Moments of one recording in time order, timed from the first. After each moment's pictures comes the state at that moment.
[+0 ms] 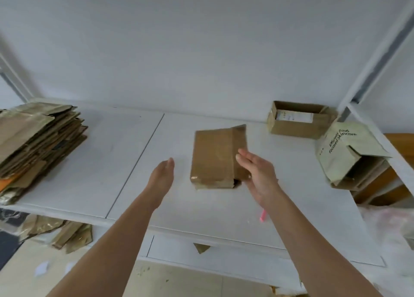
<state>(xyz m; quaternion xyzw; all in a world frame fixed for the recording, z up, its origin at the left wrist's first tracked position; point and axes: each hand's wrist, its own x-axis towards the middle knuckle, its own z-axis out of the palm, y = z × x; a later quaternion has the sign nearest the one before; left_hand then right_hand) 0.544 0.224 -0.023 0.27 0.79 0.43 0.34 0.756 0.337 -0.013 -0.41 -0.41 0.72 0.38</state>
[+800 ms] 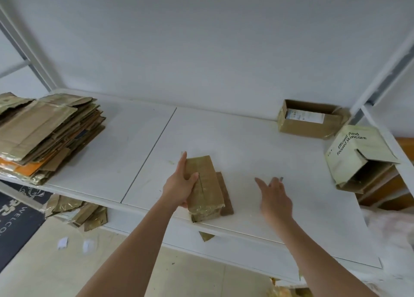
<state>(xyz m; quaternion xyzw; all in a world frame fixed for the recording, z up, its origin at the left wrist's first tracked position) 0.583 0.198 -0.006 0.26 0.79 0.37 0.40 0.809 0.319 -0.071 -0.54 -0.84 0.09 -0.02</state>
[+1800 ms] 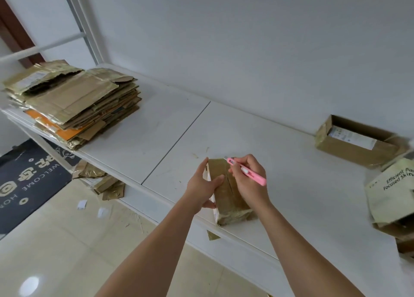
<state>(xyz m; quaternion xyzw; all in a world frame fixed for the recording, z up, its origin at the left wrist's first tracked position) 0.591 0.198 -0.015 0.09 0.75 0.48 0.45 0.690 0.303 -0.029 -0.31 -0.71 0.53 0.34</state>
